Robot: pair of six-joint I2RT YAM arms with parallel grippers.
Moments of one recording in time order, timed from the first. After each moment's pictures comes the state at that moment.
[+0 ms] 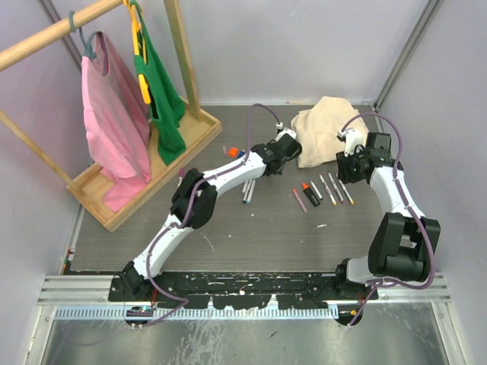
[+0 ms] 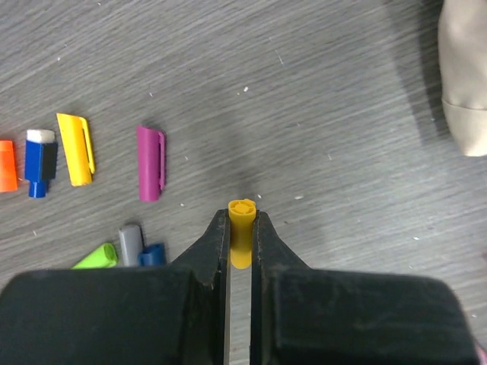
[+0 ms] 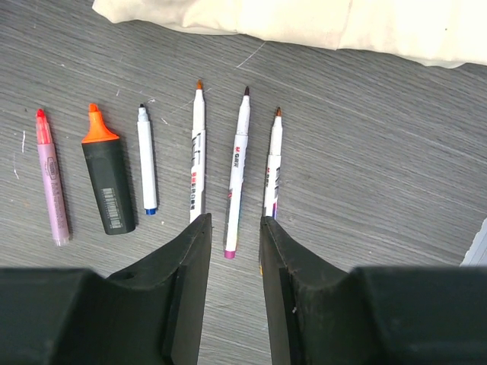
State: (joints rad) left arm -0.87 2.49 2.21 -0.63 -0.44 -0.33; right arm -0.20 1.41 0.99 -0.49 -0.29 -0.46
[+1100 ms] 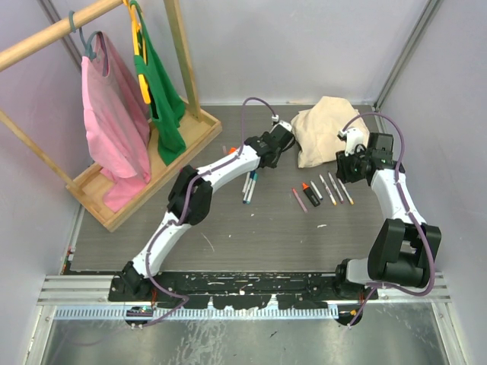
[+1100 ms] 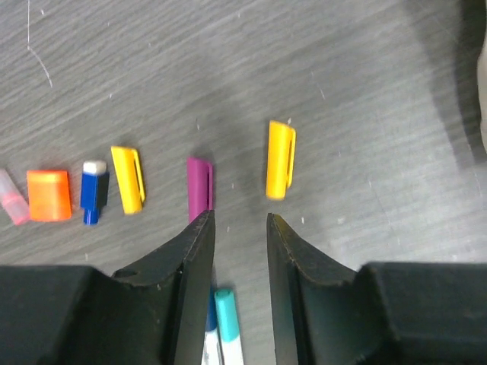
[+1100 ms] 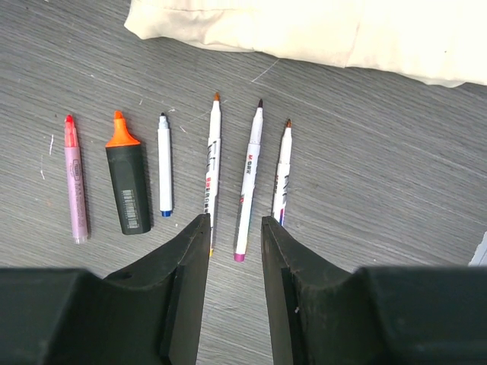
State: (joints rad) left arm -0.82 2.54 2.32 -0.66 -0.42 -0.24; right arm -0.21 1.37 0.98 -0.49 -0.35 -0.47
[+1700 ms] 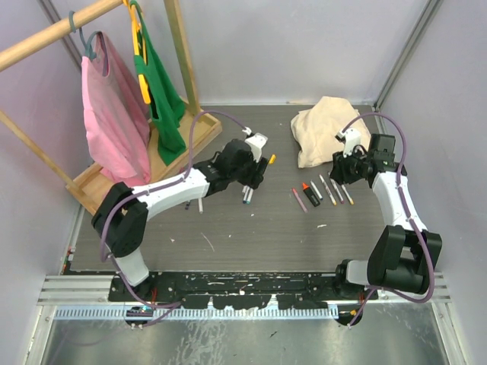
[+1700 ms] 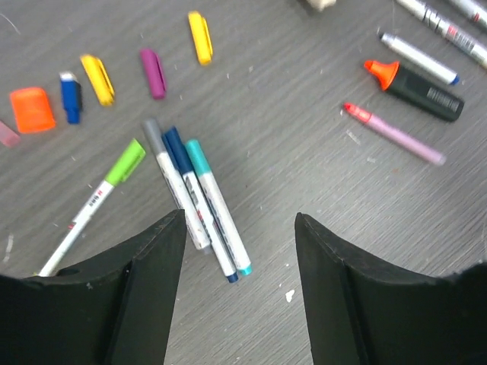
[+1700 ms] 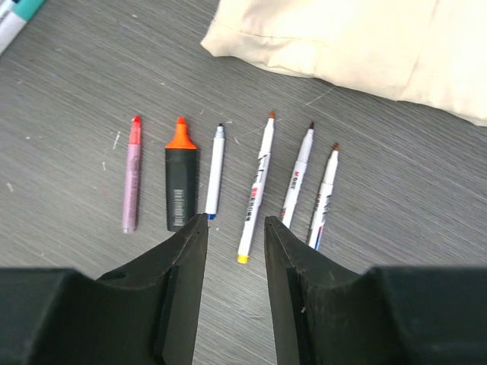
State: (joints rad) left arm -0.81 1.74 1.30 -0.15 -0.08 -0.15; right arm -0.21 1.33 0.98 -0.53 -0.50 -0.50
